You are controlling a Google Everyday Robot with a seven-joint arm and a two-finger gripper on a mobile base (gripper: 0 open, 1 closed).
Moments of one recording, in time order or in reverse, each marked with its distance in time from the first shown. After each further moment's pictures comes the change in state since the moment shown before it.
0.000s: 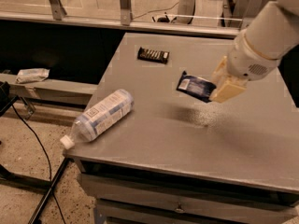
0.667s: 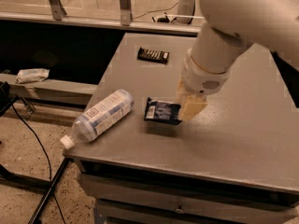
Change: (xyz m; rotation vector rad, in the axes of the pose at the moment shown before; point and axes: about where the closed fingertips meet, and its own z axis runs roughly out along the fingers) arm -0.069 0.042 0.044 -0.108 0.068 -0.204
